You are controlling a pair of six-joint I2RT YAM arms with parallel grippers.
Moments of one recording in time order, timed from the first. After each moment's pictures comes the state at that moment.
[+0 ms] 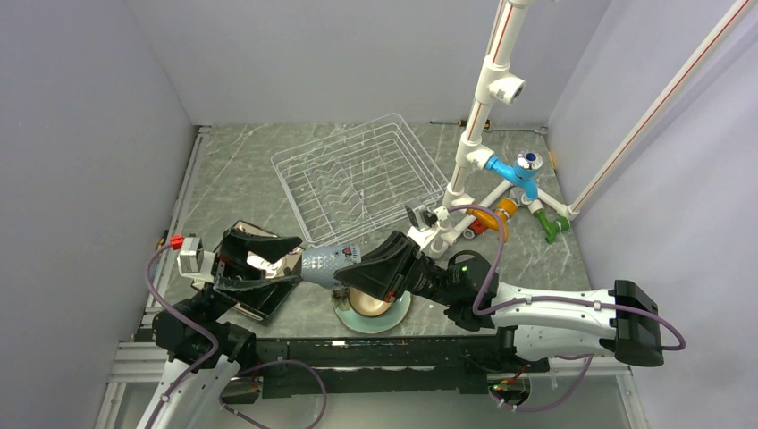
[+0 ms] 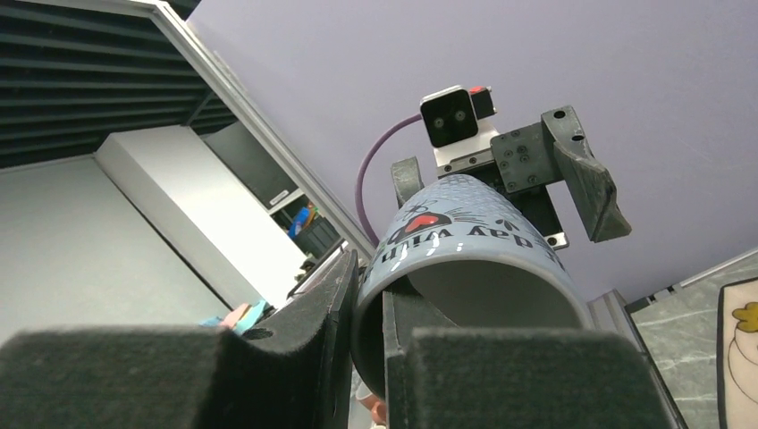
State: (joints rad) left arm -0.38 0.10 0.31 0.57 0.58 -0.95; right arm 1.31 1.06 0.64 0.99 -0.09 0.92
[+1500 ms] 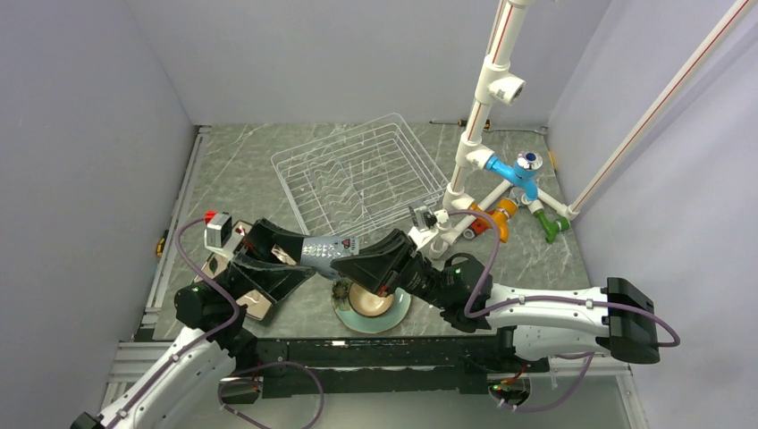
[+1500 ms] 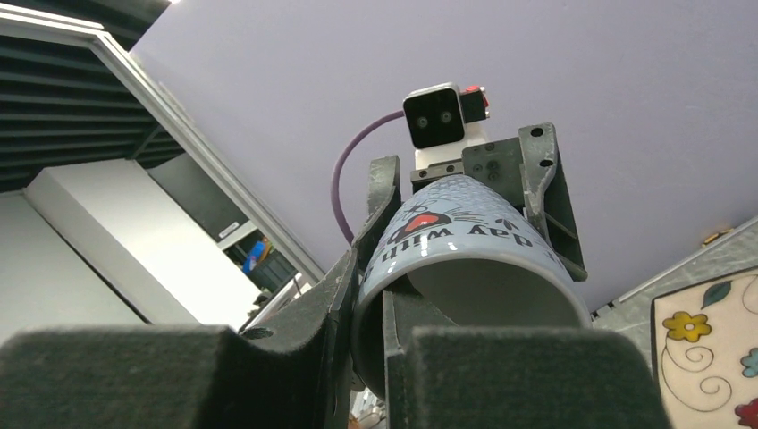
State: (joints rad) left arm -0.51 0.43 0.28 0.97 0.59 -1.15; right arm 1.31 1.10 0.63 1.02 0.04 0.85
